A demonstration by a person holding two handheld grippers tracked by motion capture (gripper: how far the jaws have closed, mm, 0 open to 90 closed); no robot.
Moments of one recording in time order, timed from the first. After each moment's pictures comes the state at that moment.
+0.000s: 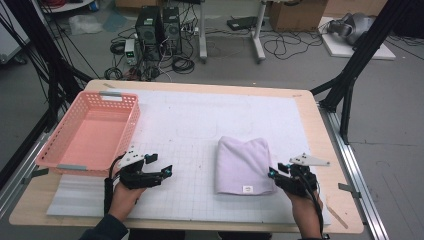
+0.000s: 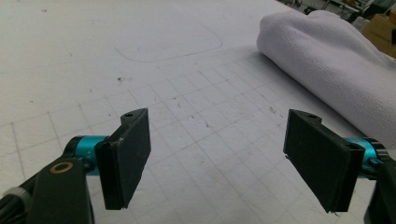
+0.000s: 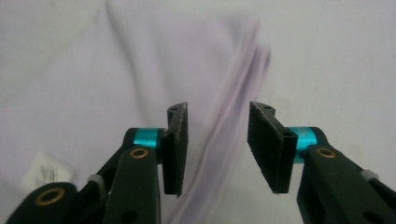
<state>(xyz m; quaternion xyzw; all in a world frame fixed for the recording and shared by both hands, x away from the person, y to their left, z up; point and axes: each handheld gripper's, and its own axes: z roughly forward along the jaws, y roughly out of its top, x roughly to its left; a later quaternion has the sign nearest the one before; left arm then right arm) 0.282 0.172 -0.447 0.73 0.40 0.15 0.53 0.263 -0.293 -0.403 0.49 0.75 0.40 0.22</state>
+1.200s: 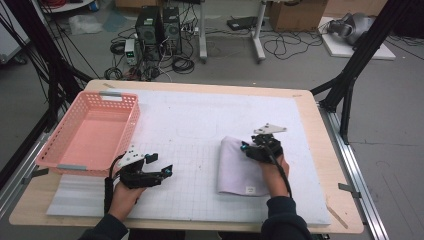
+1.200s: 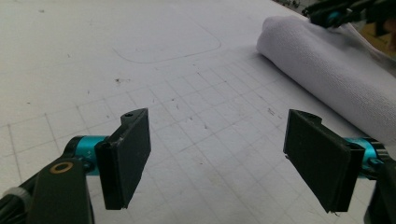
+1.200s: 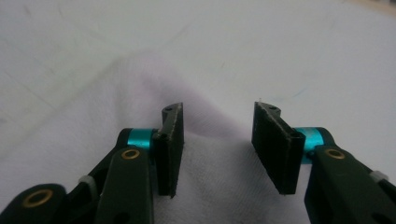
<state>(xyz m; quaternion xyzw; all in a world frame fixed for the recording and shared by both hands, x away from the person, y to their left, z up) 0.283 0.173 -0.446 0.73 0.40 0.14 0.54 0.354 -0.215 -0.417 0.43 0.80 0.34 0.22</state>
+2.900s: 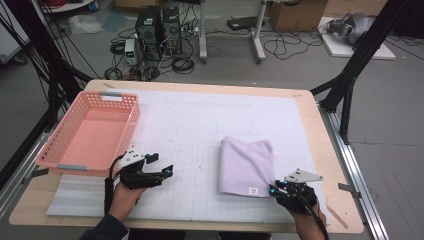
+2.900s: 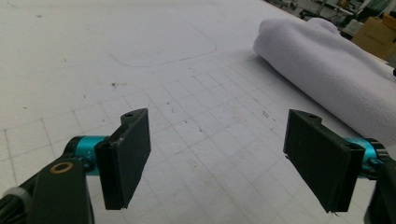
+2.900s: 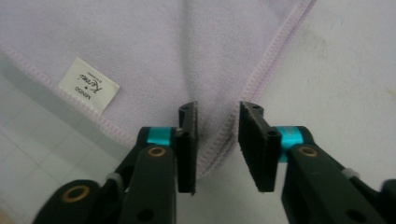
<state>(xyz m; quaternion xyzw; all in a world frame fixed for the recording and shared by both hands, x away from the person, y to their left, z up) 0.281 0.172 -0.443 0.73 0.40 0.15 0.54 0.227 -0.293 -0.425 0.45 0.81 0.34 0.19</state>
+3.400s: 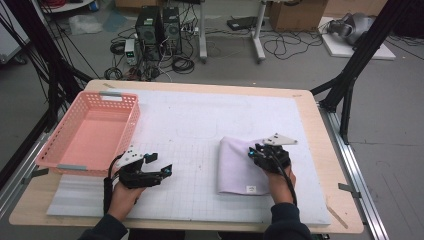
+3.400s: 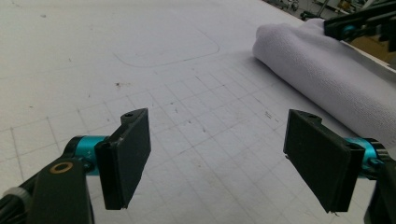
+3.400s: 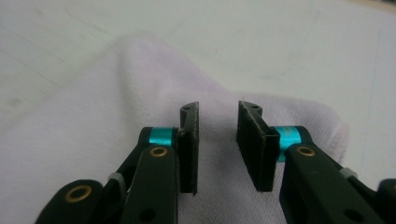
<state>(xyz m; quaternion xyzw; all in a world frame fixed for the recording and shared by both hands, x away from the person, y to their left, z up) 0.282 0.174 -0.444 0.73 0.40 0.15 0.54 0.327 -0.240 -0.422 0.44 0.78 0.37 0.24</state>
